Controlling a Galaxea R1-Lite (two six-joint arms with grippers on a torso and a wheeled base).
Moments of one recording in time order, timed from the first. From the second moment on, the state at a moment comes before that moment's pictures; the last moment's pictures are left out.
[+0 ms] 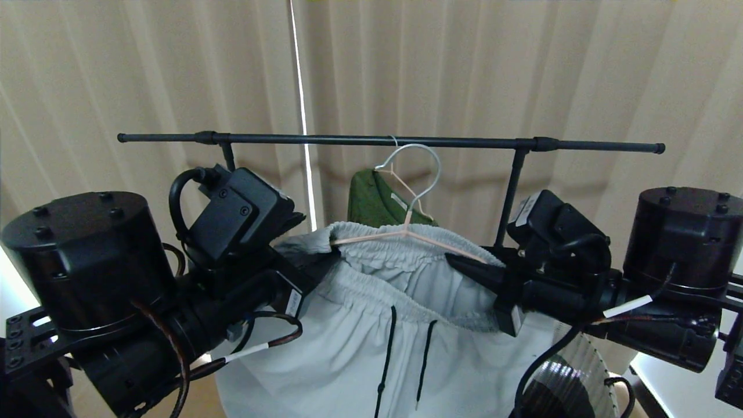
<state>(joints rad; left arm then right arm) -0.73 1.51 -0.60 -0.83 0.18 0.37 0.65 1.56 -0.65 -0.69 0.11 -0.35</state>
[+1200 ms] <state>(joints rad) -0.58 1.41 -0.27 -0.84 0.07 0.33 0.43 1.32 -0.55 -0.68 0.12 -0.33</state>
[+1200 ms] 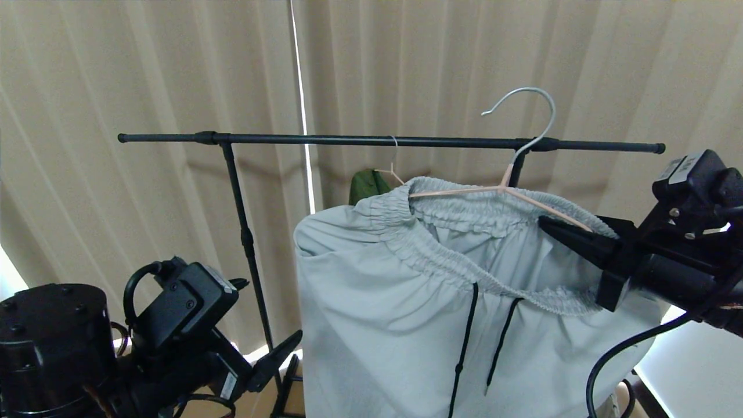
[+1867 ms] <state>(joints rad) -0.56 1.55 -0.34 -0.93 0.05 0.31 0.42 1.25 -0.54 -0.68 0.21 -0.32</state>
